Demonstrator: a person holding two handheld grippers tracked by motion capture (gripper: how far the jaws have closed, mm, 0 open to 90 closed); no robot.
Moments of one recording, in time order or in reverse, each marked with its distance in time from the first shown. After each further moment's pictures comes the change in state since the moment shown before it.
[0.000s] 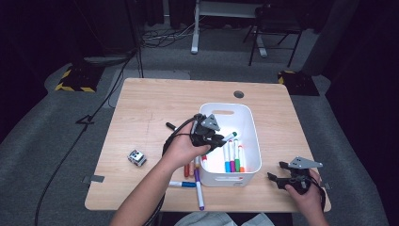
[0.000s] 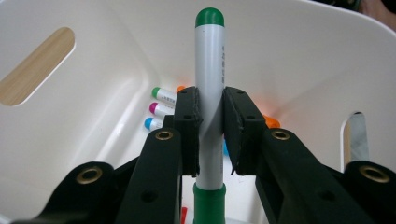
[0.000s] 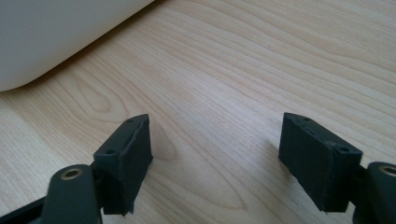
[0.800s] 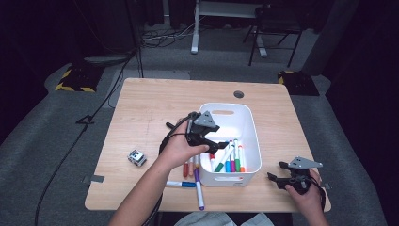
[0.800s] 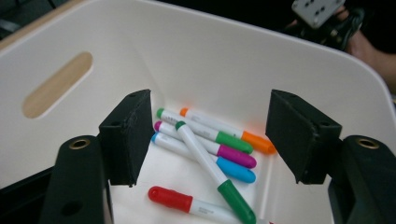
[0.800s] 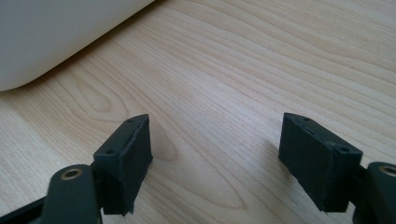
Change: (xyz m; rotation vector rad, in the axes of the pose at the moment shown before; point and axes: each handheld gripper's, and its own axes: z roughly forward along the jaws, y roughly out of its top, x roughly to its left) left arm 0.000 -0.004 -0.022 -0.181 0.041 -0.066; right arm 0.000 0.000 0.000 -0.001 0.001 0.001
